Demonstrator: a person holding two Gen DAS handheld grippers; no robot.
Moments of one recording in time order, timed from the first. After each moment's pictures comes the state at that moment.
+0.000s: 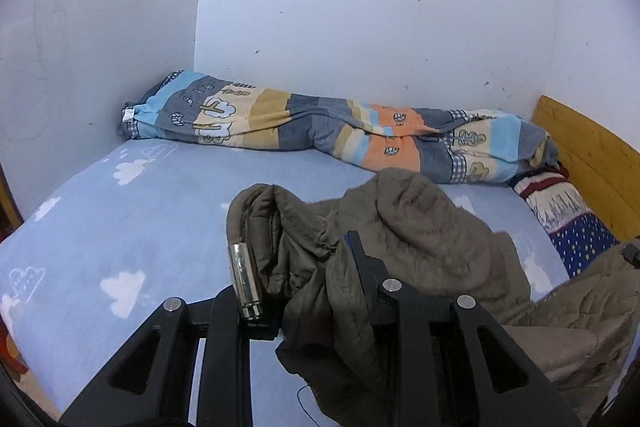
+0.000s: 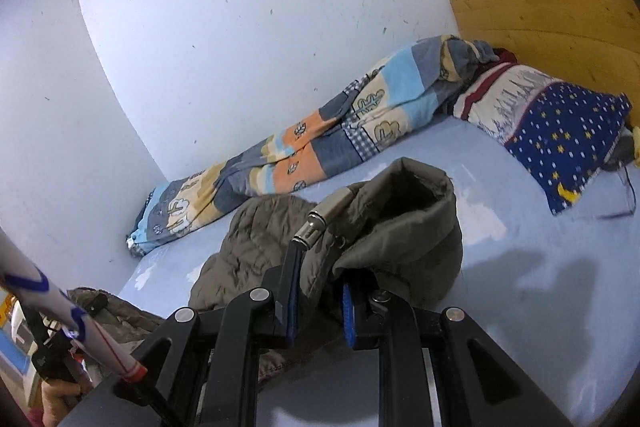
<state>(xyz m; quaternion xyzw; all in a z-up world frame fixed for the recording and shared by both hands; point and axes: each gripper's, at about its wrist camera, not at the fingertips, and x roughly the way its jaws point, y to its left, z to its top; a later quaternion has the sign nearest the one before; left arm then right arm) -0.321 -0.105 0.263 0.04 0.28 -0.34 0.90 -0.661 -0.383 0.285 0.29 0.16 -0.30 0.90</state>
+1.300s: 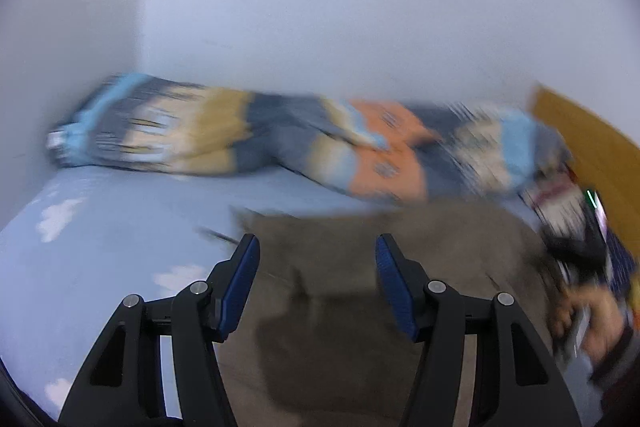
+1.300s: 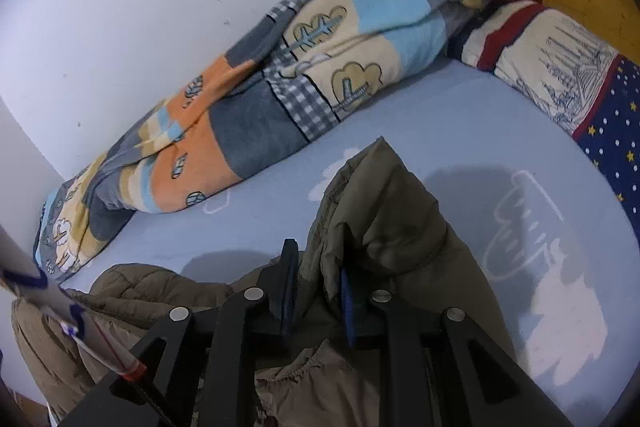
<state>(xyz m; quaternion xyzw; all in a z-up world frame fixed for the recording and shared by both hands) -0.174 -0.269 0.216 0.07 0.30 -0.42 0.85 -0.403 -0.644 0.159 0.35 0.29 -0.39 0.80</state>
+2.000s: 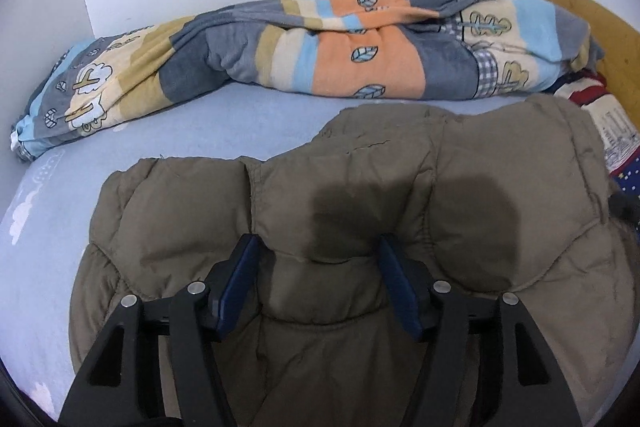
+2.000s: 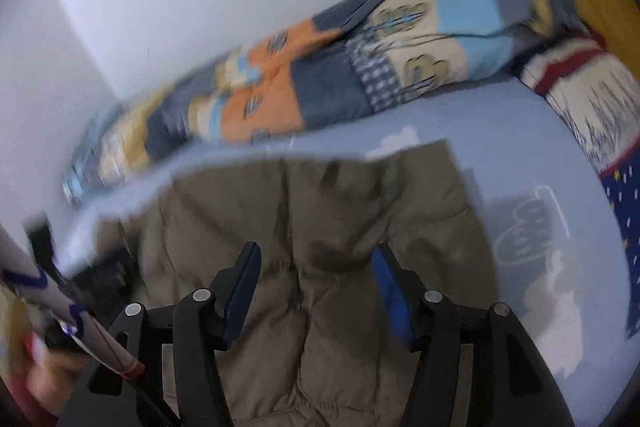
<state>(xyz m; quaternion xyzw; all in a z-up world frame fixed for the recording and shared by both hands) -0.174 -0.396 0.104 0.19 0.38 -0.38 0.82 -0.411 -0.578 0.179 0.26 0.35 -0.26 0.86</state>
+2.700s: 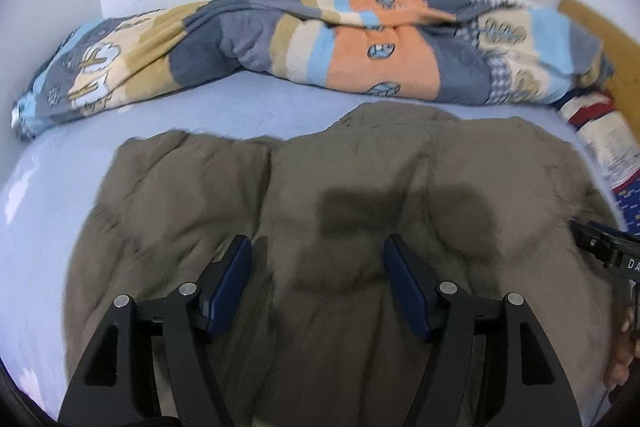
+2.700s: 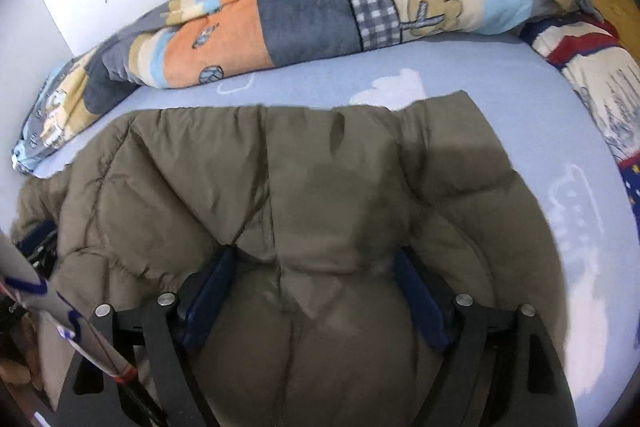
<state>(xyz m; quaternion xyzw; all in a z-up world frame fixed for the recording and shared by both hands) -0.170 -0.371 0.110 0.15 0.40 -0.37 0.82 -0.369 -0.601 0.106 0.26 0.42 -0.30 0.82</state>
